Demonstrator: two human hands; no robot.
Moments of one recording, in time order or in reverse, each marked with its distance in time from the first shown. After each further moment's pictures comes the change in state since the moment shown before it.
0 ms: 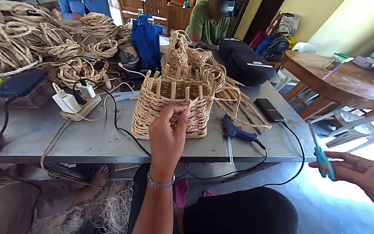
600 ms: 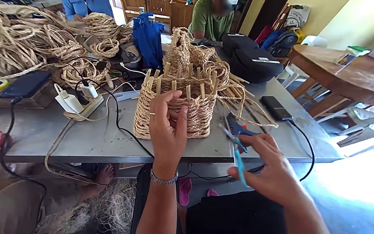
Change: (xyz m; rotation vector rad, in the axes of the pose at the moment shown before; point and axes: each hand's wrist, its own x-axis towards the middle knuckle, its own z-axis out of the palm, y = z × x) left_hand 0.007 -0.005 0.006 -0.066 0.098 0.122; right_hand 0.004 -0.084 0.177 -0.175 0.035 -0.835
